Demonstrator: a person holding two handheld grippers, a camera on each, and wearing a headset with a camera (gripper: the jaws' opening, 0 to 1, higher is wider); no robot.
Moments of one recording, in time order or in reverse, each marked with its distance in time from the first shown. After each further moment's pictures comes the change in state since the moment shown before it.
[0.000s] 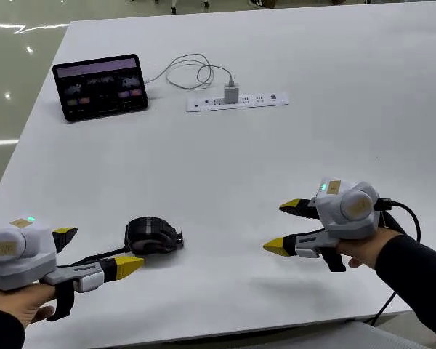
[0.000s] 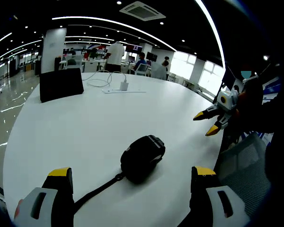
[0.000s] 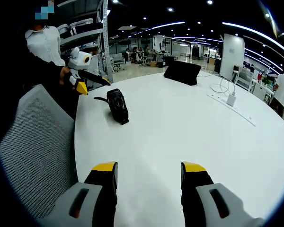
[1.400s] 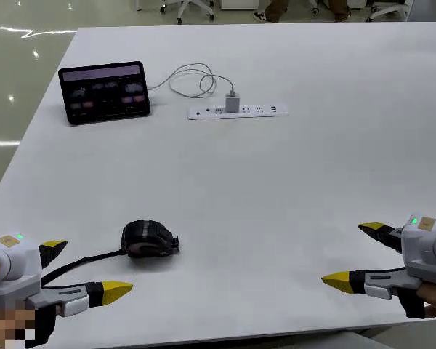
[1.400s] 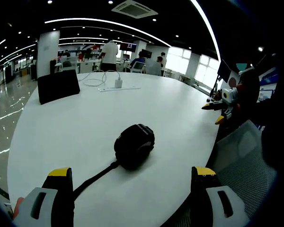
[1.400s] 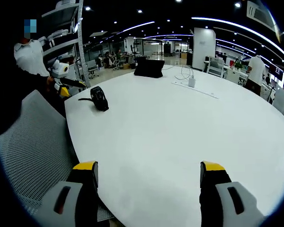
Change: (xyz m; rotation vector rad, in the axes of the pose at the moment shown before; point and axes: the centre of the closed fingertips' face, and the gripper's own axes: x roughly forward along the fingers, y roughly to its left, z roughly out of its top) left arm -0.020 -0.010 -0.017 0.061 0.019 -0.009; right arm -0.103 -0.028 -0.070 0.156 0.001 -0.205
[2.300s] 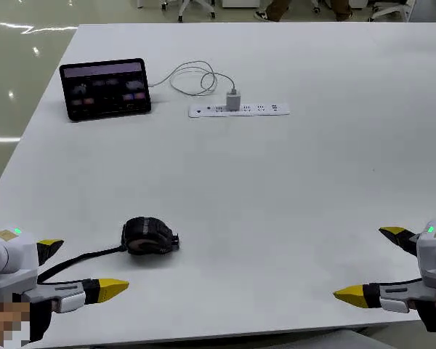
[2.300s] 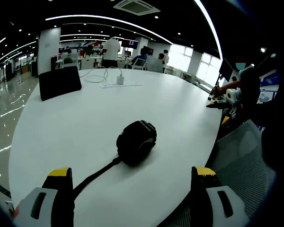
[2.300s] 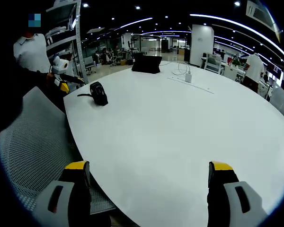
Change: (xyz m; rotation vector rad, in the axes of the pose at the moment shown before) left arm -0.005 0.001 -0.004 -0.008 0.039 0.008; right arm -0.015 0.006 -0.008 0.017 0.030 -0.019
